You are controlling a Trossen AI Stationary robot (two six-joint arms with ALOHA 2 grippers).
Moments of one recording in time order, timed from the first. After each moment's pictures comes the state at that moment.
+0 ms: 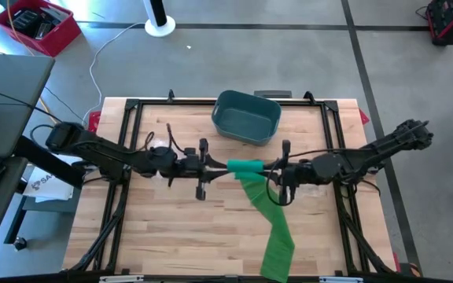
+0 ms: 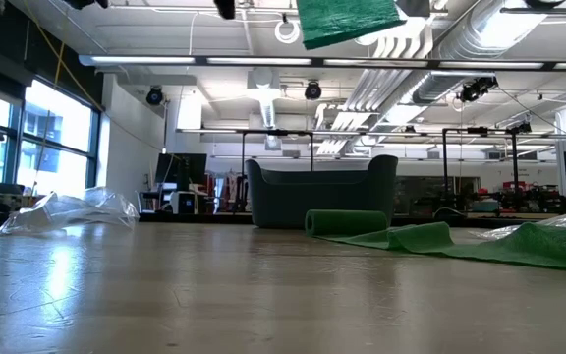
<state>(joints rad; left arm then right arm) -0.20 1.37 0.77 0.70 -0.19 0.10 0.39 1.15 0.89 0.14 0.48 -0.44</state>
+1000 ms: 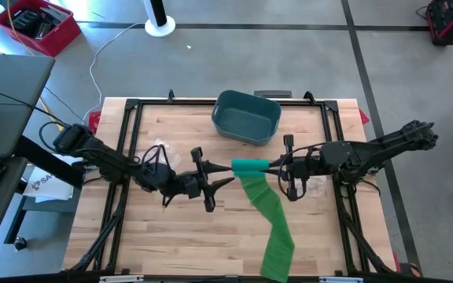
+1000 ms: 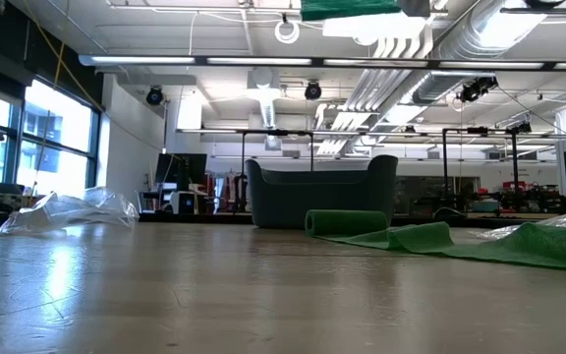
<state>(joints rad) -0.37 1.49 0.90 0.89 -0.53 0.71 0.32 1.07 0.89 0.12 0.25 -0.37</state>
